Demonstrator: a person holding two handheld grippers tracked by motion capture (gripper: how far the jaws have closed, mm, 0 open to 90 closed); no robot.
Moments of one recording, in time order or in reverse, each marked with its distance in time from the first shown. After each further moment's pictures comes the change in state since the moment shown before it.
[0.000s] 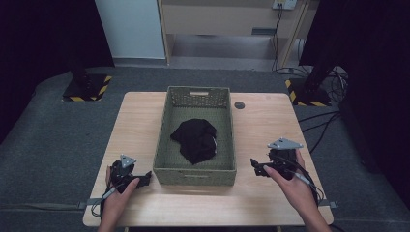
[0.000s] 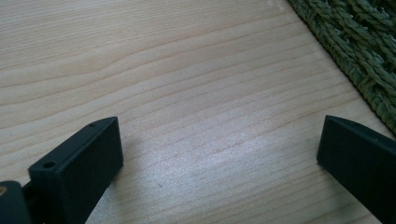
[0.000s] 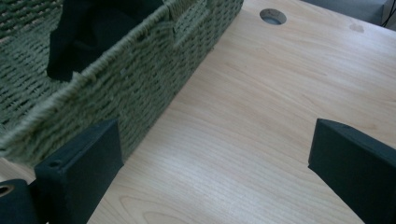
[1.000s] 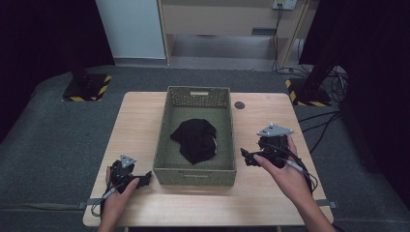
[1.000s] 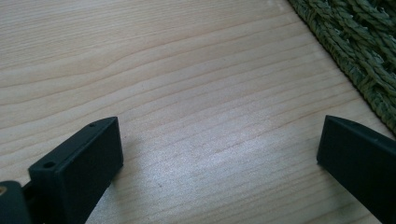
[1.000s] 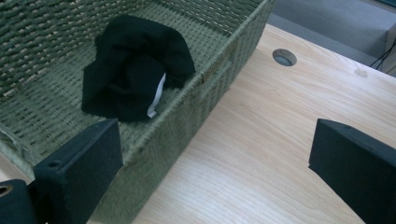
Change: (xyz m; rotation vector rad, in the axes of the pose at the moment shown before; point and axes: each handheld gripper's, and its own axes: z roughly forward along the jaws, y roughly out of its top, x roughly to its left) left arm 0.000 0.000 0.000 0.000 0.000 0.000; right arm 0.023 0.053 -0.010 -0.021 0.026 -0.058
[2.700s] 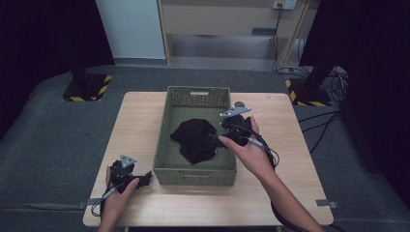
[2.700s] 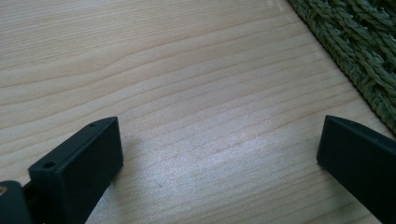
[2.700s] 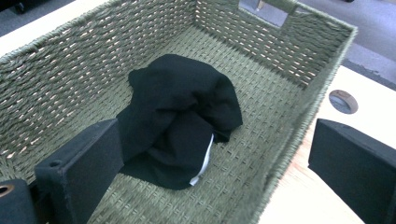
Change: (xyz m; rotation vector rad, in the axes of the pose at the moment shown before) left arm 0.000 0.000 0.000 0.000 0.000 0.000; right arm 0.045 0.065 0.071 0.025 0.084 -0.042
